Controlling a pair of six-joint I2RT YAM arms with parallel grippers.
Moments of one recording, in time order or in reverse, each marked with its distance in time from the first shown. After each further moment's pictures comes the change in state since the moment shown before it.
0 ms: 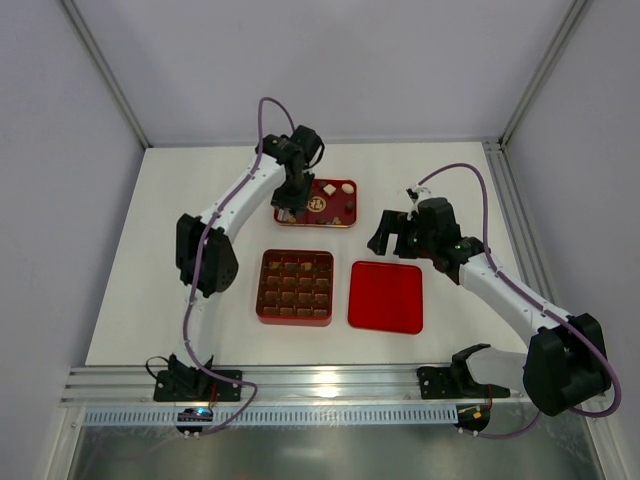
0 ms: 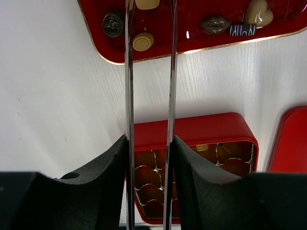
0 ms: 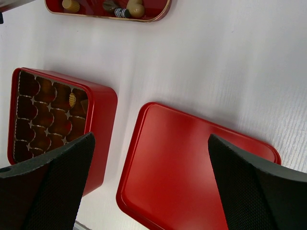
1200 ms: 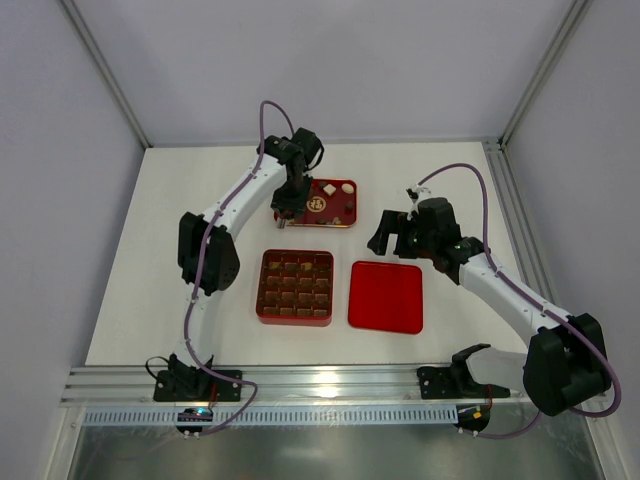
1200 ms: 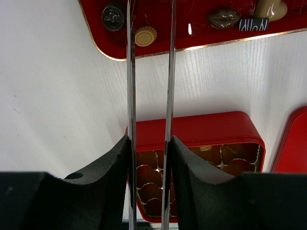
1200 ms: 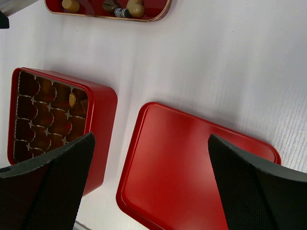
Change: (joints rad) left arm 0.007 0.025 0.000 -0.019 0.005 -0.004; right arm 0.000 0.000 0.000 0.000 0.000 0.000
